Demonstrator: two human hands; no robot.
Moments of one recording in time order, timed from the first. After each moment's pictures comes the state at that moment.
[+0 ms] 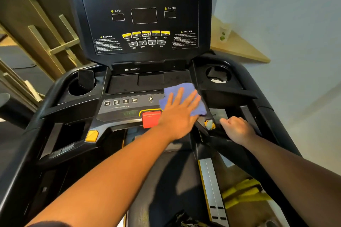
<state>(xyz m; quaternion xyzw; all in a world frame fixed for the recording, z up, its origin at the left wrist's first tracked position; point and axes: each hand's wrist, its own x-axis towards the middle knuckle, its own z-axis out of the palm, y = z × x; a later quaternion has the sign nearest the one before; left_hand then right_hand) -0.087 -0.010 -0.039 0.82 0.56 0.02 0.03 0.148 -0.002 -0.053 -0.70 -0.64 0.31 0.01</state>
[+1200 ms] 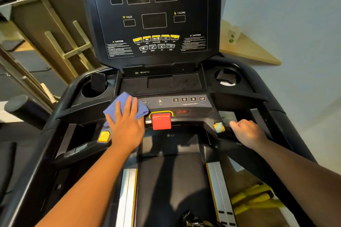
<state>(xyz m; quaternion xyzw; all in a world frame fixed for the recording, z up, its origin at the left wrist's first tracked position) -0.221 -0.063 -0.048 0.57 0.81 0.08 0.05 0.149 -0.001 -0.056 -0.70 -0.68 0.22 -0.01</state>
